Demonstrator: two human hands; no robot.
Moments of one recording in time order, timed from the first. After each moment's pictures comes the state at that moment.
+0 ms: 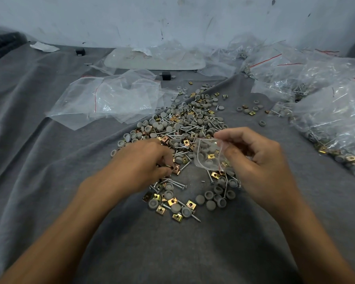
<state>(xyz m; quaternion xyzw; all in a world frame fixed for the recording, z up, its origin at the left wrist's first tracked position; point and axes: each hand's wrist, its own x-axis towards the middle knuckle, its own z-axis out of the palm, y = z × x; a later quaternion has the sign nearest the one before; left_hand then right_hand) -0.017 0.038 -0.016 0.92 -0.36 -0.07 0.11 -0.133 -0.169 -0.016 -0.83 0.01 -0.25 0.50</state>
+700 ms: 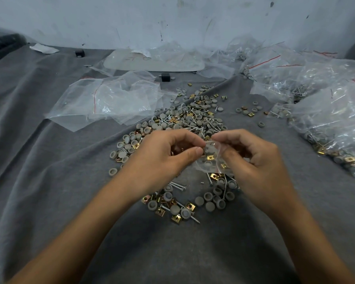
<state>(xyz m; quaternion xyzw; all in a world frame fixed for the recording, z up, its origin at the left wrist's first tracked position) -0.039 0.014 -0.010 0.78 -0.36 -0.09 0.51 -0.131 -0.167 -0.018 -0.83 0.01 -0.25 0.50</state>
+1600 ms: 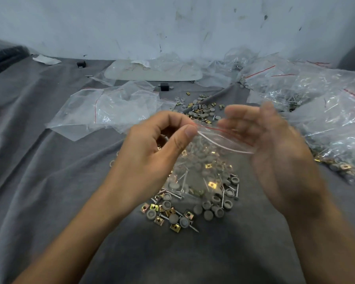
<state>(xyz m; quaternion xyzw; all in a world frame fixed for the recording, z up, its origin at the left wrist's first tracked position) -0.056 0.022 0.023 0.70 -0.38 0.02 0.61 -0.131 -0.173 0.026 -0.65 -0.01 -0.21 0.73</state>
